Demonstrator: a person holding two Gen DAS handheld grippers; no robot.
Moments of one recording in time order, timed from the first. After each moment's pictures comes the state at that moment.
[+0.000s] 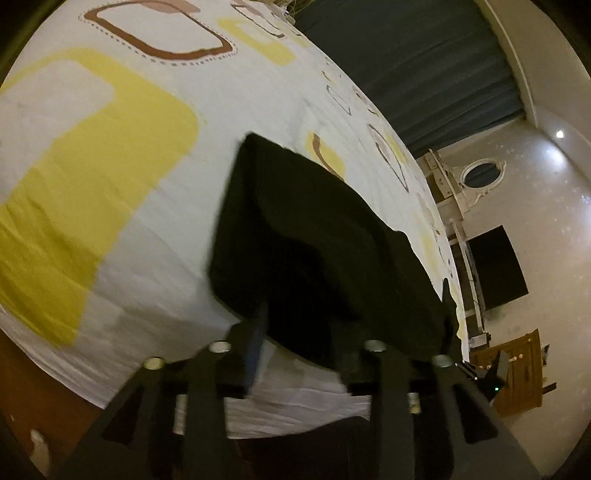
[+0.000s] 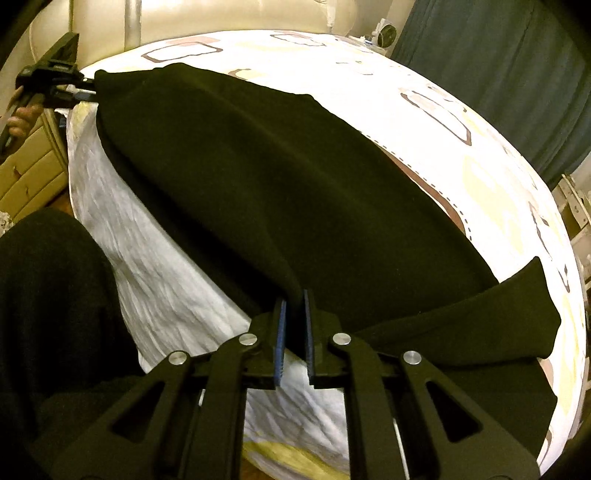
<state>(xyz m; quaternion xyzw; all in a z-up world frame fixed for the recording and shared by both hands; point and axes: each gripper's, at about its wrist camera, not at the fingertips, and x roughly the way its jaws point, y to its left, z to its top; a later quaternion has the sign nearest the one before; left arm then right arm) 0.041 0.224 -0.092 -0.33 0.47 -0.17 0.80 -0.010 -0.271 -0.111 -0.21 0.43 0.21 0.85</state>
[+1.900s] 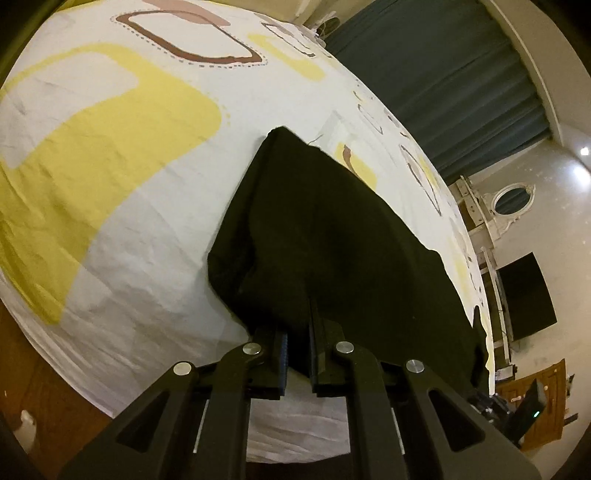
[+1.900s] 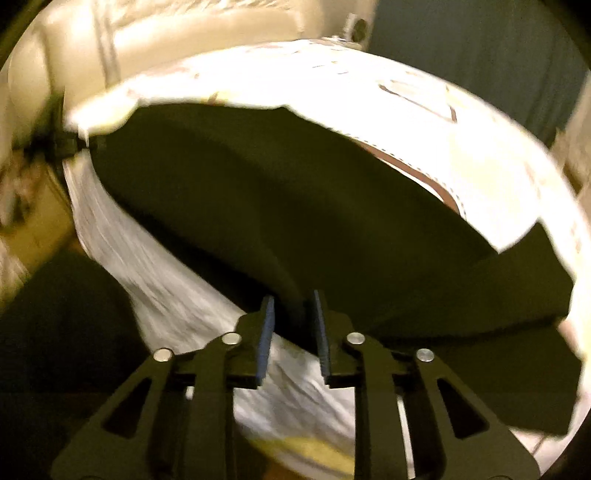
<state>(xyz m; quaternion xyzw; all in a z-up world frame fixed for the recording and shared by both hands) 0.028 0.201 -0.105 -0.32 0.44 -0.08 0.83 -0.007 -0.308 -0.092 -0.09 0.44 0.21 0.87</state>
